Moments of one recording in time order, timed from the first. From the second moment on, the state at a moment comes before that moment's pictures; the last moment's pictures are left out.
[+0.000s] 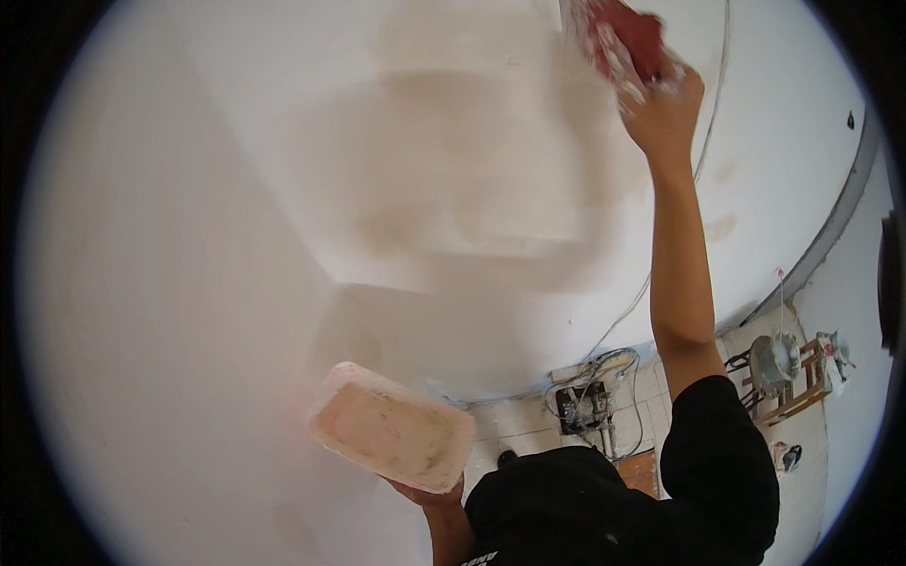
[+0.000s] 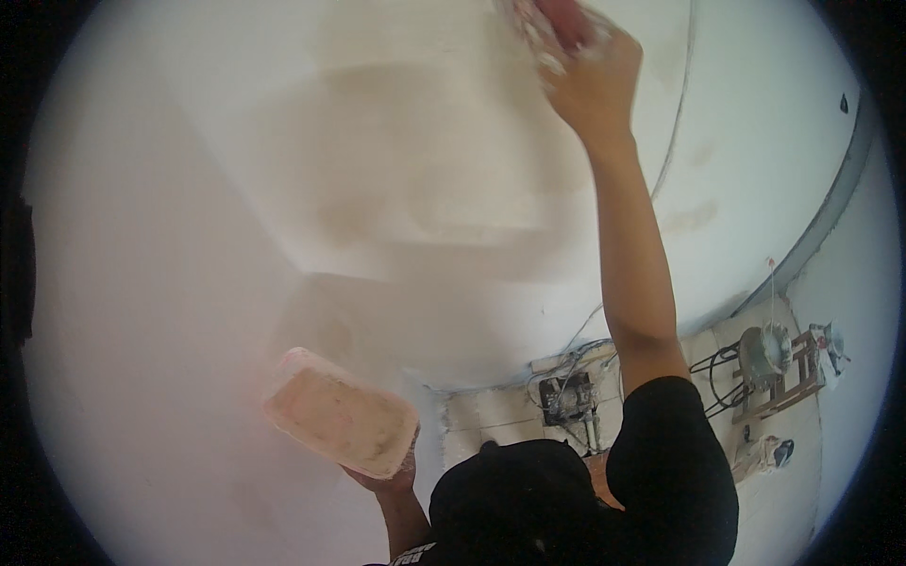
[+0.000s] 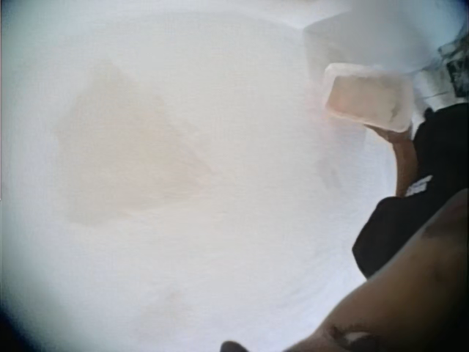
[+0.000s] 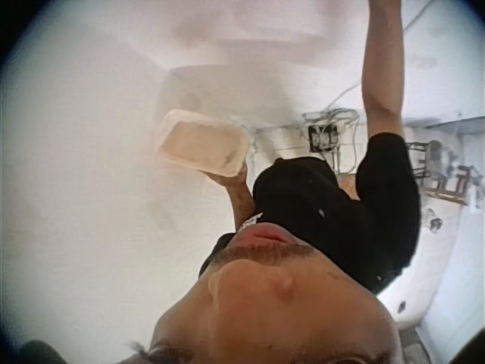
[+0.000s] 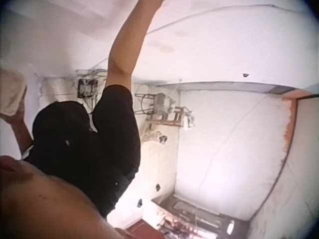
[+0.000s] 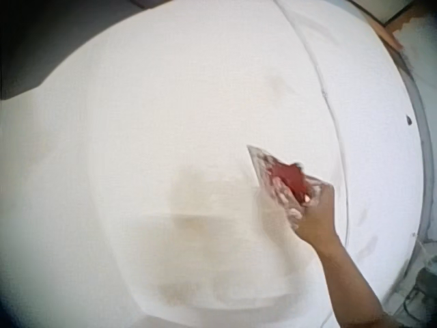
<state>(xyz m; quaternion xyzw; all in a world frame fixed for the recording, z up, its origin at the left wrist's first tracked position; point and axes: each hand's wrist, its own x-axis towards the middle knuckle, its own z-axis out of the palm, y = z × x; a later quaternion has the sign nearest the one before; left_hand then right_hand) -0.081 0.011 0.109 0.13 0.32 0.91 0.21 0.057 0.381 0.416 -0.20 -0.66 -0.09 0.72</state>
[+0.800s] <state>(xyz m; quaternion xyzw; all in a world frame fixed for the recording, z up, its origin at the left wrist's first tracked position) -0.084 0.032 0.115 0.19 0.28 0.90 0.28 0.012 0.342 0.399 -0.16 -0.63 -0.36 0.67</state>
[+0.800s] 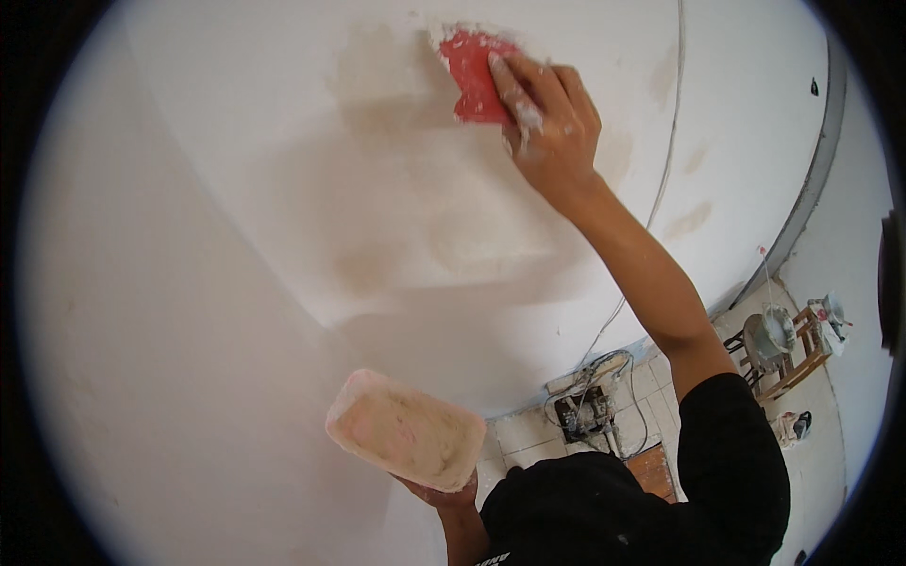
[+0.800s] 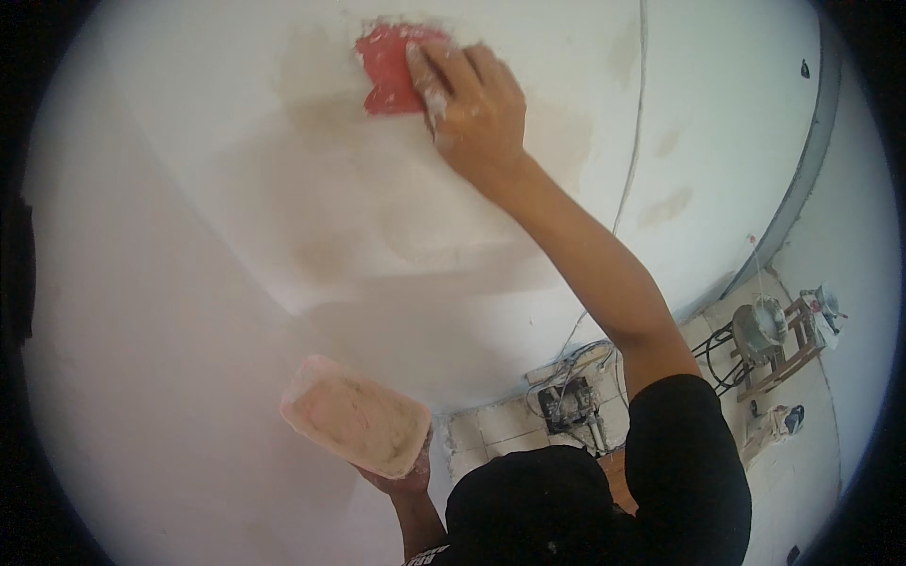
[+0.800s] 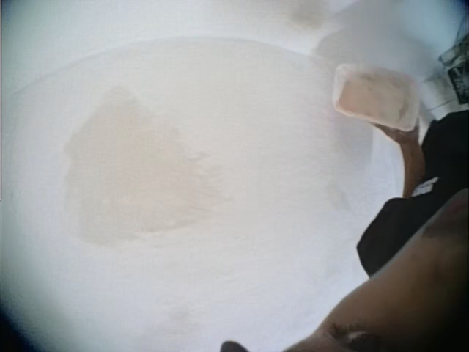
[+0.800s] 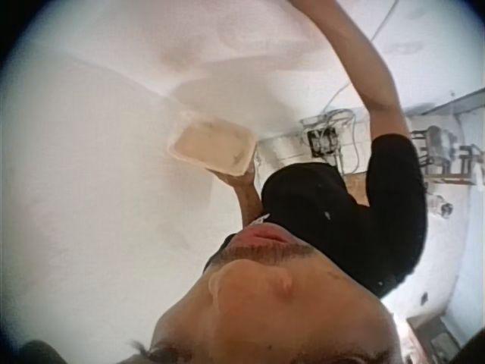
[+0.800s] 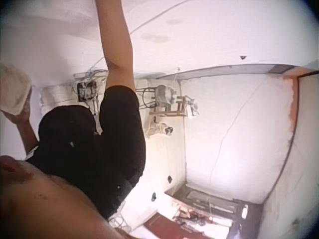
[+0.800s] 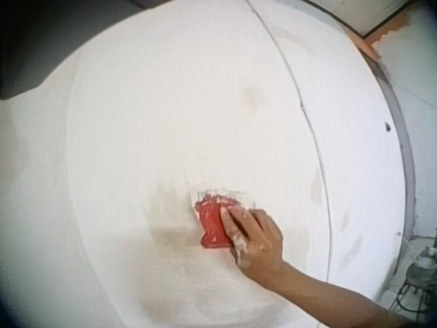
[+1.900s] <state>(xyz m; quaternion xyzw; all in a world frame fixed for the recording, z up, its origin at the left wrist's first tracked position) -0.097 0.029 0.115 0.16 0.25 0.89 0.35 0.035 0.416 0.429 -0.38 -0.60 -0.20 0.67</state>
